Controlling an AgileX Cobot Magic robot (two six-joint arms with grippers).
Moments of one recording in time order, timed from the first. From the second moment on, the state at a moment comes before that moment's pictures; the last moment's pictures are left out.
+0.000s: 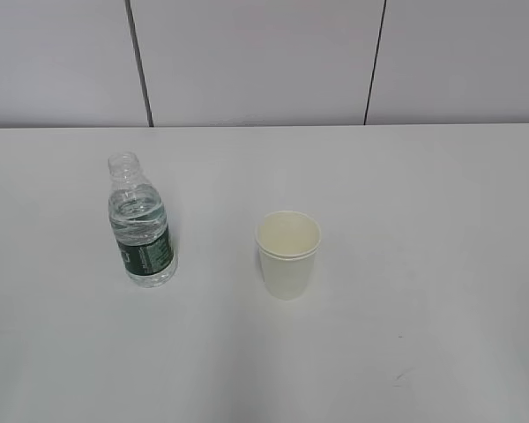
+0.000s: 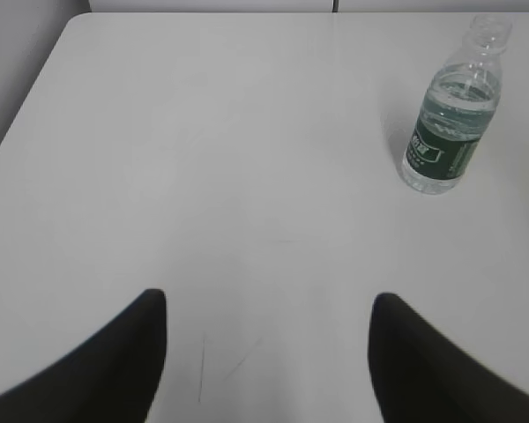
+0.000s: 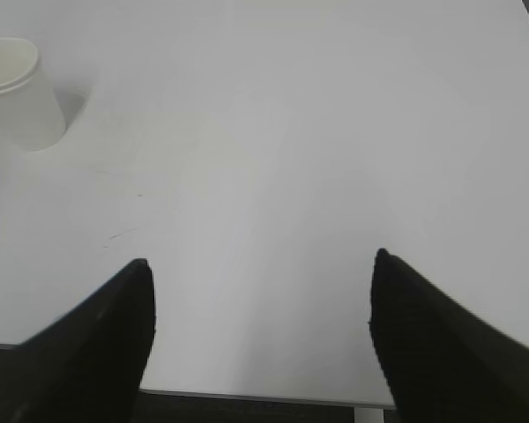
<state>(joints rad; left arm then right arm) 0.10 -0.02 -0.51 -0.03 1.11 0.07 0.02 -0.02 -0.48 -0.01 1.15 -0.01</state>
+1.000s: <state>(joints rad) 0.10 -0.02 -0.52 -0.04 1.10 0.07 0.05 0.18 -0.50 0.00 1.11 -0.08</state>
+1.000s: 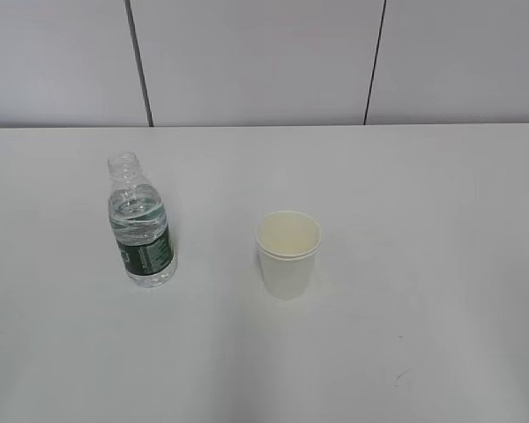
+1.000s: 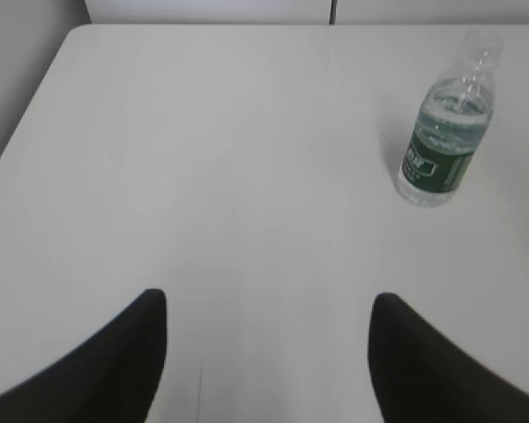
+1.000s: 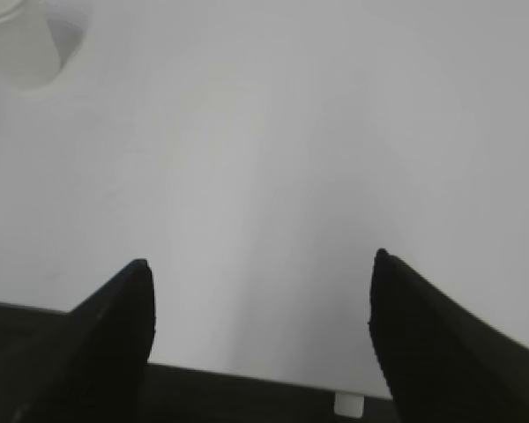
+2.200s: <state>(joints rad) 0.10 0.35 -0.25 -0.10 0.09 0.10 0.09 0.57 -0.15 0.00 -0.09 -0.10</state>
